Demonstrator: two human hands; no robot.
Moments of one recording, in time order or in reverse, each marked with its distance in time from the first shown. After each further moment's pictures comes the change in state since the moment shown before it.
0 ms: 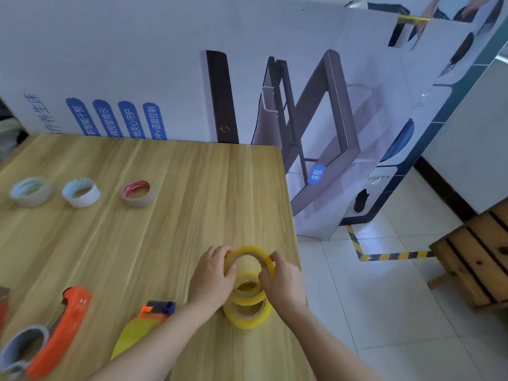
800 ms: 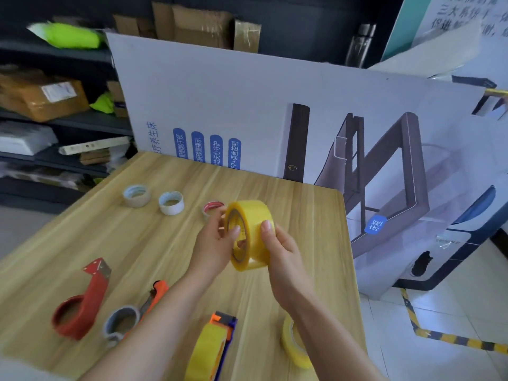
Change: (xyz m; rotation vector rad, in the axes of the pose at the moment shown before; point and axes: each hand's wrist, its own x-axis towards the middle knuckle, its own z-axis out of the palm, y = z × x) left_hand 0.008 -0.021 -0.181 -0.688 0.290 -0.156; right_hand -0.047 -0.193 -0.026 1.113 -0.473 -0.350
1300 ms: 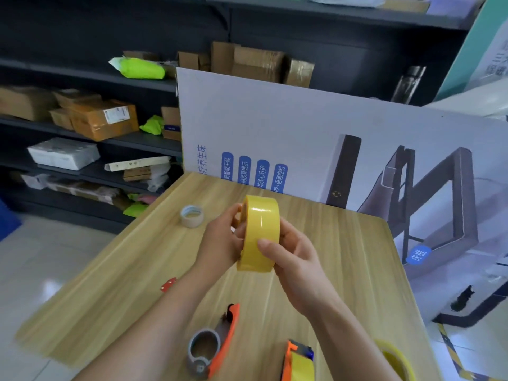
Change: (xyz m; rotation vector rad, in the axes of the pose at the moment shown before) left_hand 0.026 0.030 -0.182 0.035 -0.043 0.048; right_hand 0.023 -0.016 0.175 -0.033 -0.255 -0.148
